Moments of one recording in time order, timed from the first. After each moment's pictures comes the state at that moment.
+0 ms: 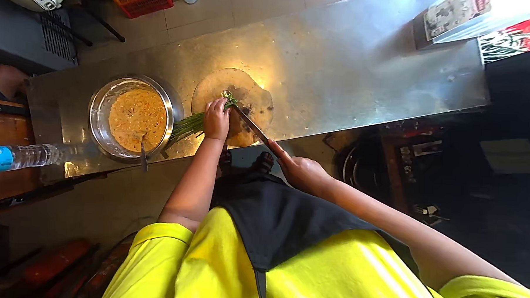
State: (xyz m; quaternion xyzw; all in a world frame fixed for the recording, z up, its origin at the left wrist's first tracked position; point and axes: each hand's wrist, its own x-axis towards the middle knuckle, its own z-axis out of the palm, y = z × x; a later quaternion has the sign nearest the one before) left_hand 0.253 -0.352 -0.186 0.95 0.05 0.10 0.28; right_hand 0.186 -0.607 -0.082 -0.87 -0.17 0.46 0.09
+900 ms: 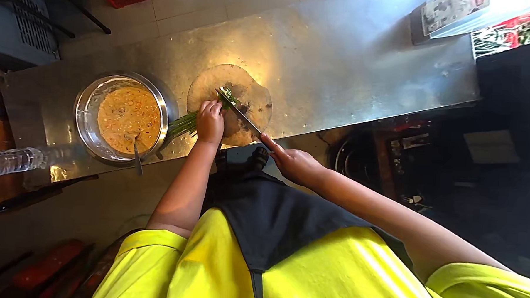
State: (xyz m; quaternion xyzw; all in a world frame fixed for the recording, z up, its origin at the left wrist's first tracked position) left_hand 0.246 -0.341 -0.183 0.96 0.02 0.09 0.26; right_hand 0.201 -0.600 -0.101 -0.86 -0.22 0.43 0.12
